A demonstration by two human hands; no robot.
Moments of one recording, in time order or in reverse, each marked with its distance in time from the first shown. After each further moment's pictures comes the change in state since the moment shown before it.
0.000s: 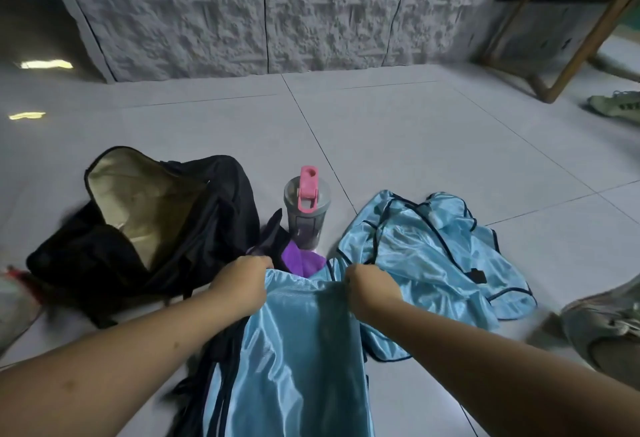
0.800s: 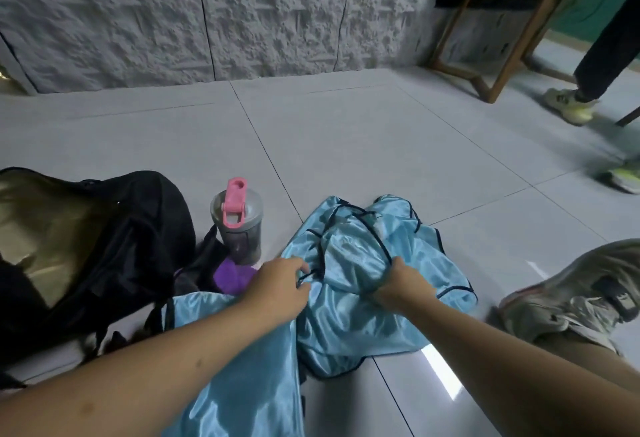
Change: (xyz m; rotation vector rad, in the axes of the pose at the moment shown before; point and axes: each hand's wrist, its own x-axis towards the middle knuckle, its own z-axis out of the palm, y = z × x) left_hand 0.023 0.154 0.028 -0.358 0.118 0.235; right_hand 0.007 0.159 -0.035 0.227 -0.034 0.465
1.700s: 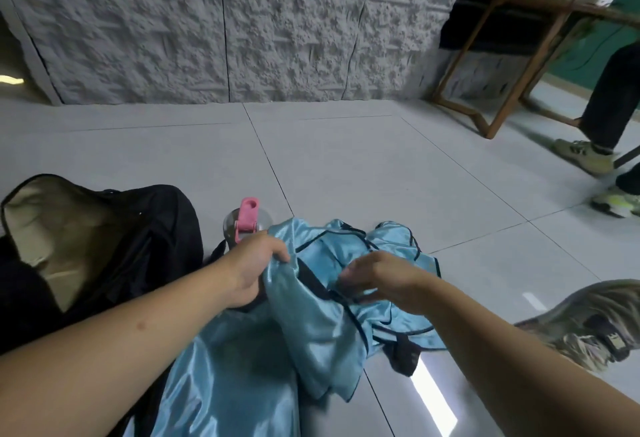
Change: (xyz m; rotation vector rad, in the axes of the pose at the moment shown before) left_hand 0.000 0.030 -0.101 -1.089 -0.119 -0.421; right_hand -0.049 -0.052 -0.078 0.552 -0.442 -0.440
